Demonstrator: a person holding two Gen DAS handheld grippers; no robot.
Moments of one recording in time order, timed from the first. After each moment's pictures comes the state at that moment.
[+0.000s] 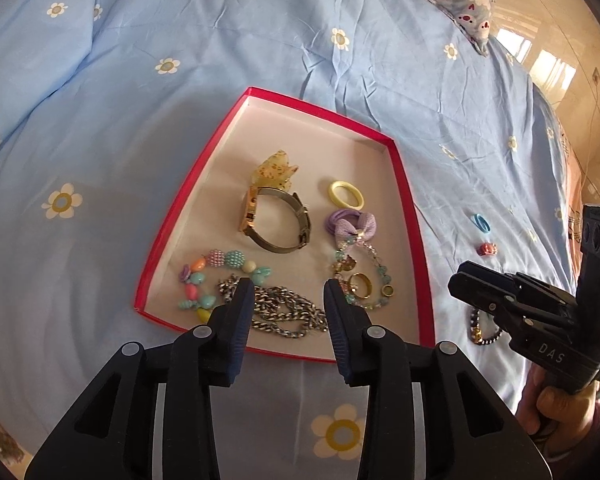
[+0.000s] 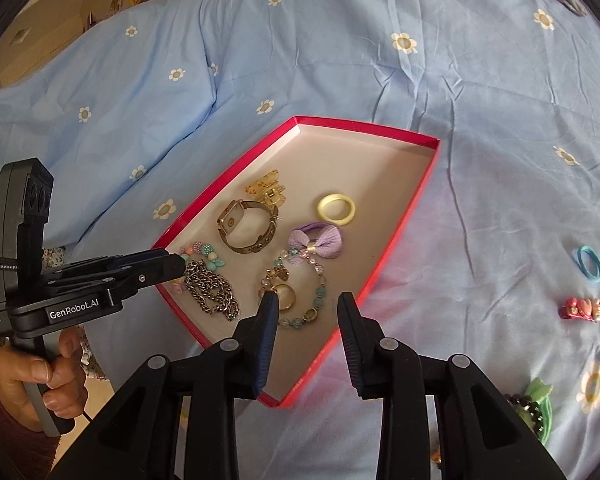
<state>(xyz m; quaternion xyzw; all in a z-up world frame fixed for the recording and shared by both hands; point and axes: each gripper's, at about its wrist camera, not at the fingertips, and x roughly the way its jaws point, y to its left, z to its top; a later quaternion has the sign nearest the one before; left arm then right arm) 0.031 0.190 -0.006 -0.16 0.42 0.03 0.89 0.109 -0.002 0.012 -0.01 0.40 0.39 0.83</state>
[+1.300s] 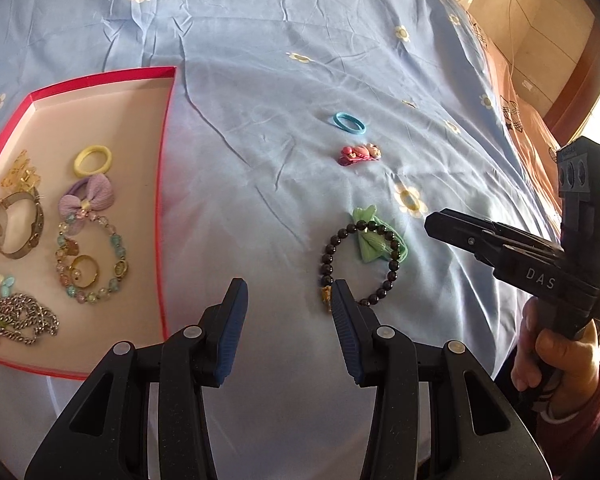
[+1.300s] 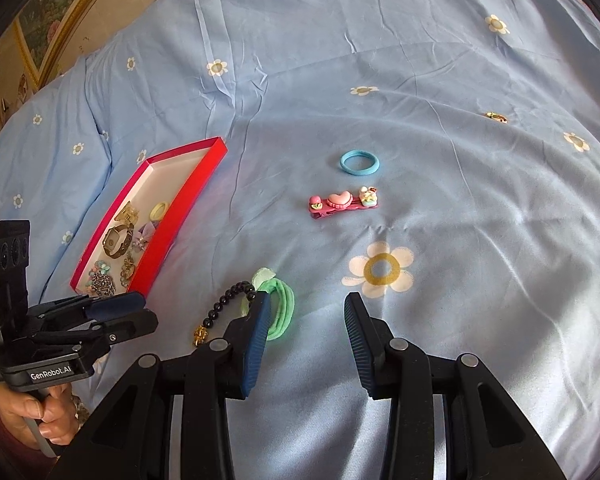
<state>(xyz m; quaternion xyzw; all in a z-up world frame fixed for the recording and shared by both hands) 0.075 0.015 -0.027 -0.06 0.48 -0.14 0.87 0.114 -0.185 -0.022 0.10 0.42 0.24 0.87</state>
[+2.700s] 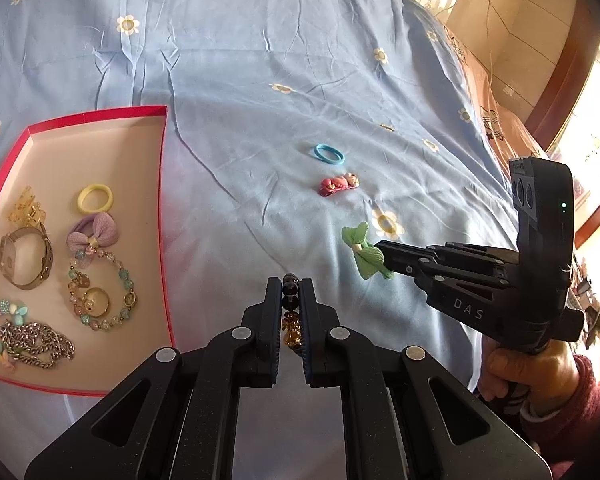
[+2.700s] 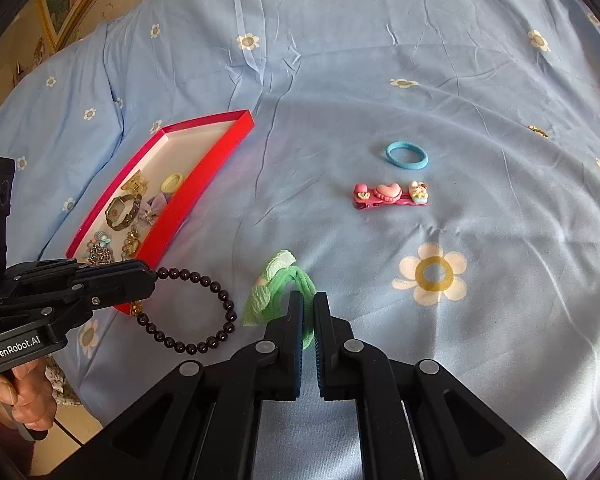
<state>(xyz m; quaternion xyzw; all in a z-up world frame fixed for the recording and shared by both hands) 0.066 0.023 0.003 -0.06 0.43 -0.16 0.88 0.114 -0.146 -0.024 0.05 0.42 0.27 0.86</state>
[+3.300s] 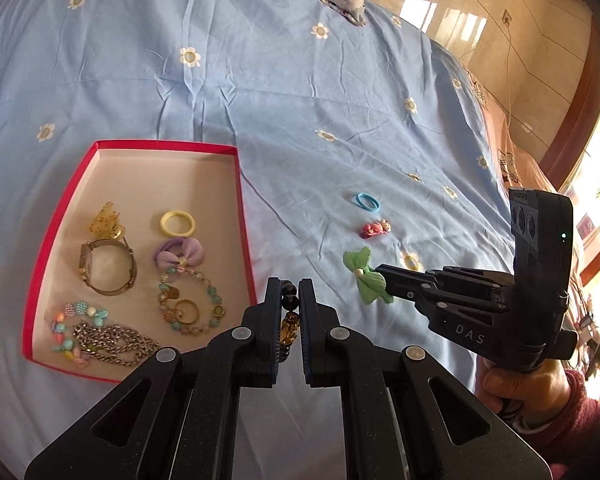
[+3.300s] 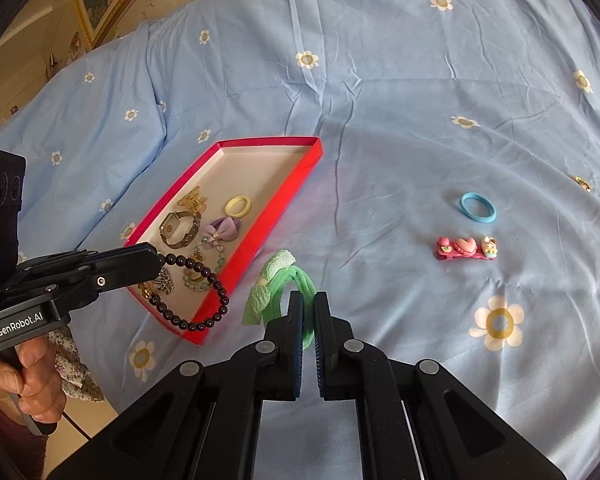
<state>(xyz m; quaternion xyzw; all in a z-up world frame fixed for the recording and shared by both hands) 0.047 0.087 0.039 -0.10 0.39 -0.11 0.91 0.108 -0.090 0.012 0.04 0.39 0.34 0.86</state>
